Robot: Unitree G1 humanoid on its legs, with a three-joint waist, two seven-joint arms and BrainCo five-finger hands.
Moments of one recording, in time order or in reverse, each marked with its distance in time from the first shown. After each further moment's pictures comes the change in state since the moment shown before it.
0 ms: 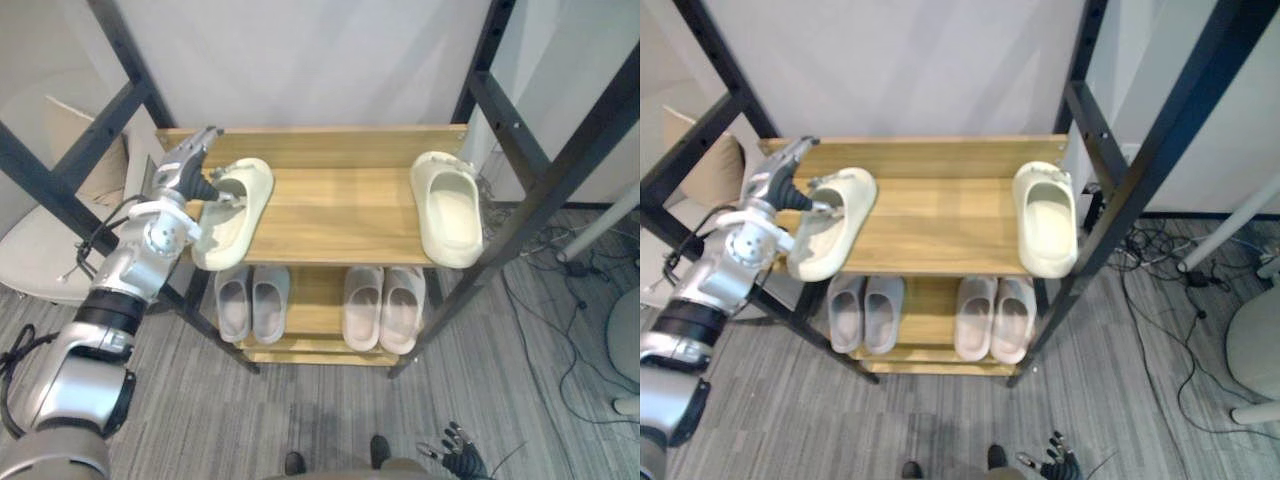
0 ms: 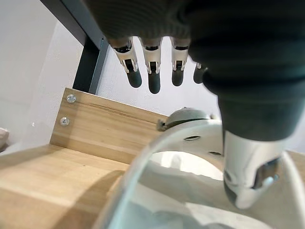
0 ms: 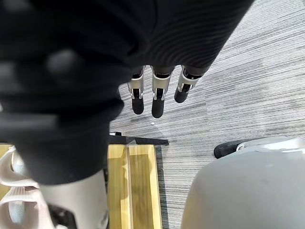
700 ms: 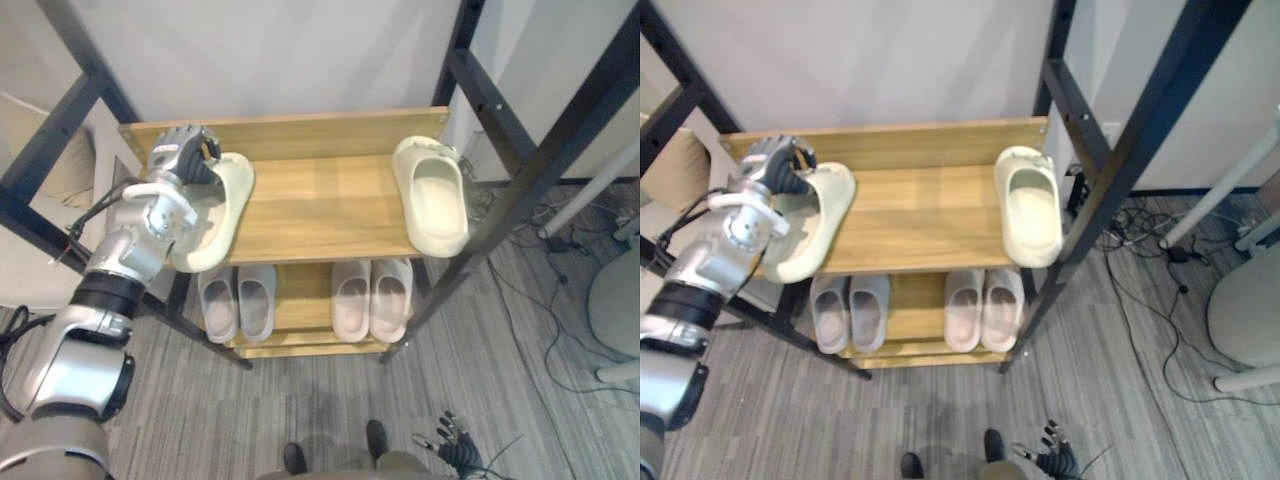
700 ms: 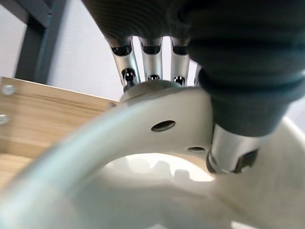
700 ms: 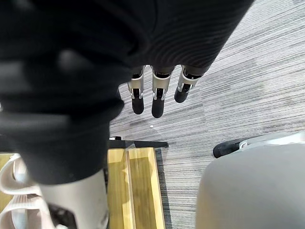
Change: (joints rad) left arm -0.073 0.000 -0.028 0.027 0.034 0.018 0.000; right arm -0.001 0.004 0.021 -0.044 -0.001 -0.002 0.000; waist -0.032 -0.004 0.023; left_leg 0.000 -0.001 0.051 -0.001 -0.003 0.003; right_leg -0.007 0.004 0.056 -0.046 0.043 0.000
